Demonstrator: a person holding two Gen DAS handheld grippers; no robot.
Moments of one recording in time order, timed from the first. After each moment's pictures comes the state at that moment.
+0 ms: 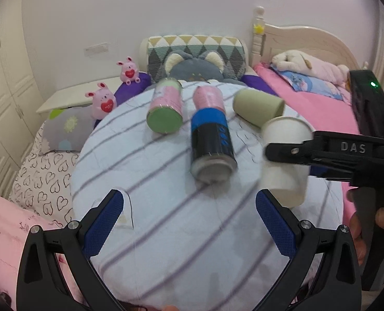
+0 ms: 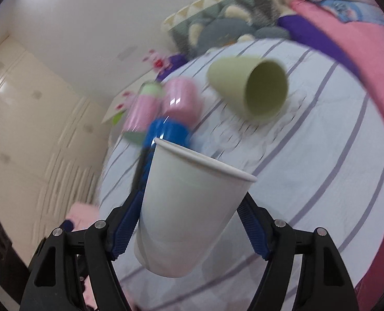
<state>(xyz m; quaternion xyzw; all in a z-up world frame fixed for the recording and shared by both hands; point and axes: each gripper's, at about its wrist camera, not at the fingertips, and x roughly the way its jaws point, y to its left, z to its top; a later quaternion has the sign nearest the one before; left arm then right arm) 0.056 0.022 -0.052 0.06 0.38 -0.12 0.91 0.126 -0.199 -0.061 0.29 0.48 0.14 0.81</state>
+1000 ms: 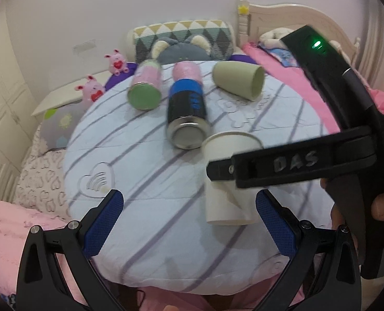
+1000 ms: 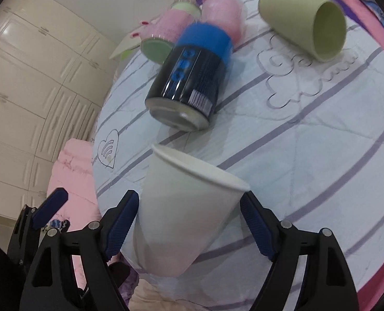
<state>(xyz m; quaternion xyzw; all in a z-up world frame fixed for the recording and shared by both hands) 0.029 -0.004 -0.068 0.09 0.41 -0.14 0.90 0.122 -0.150 -0.086 0.19 0.57 0.20 0.77</state>
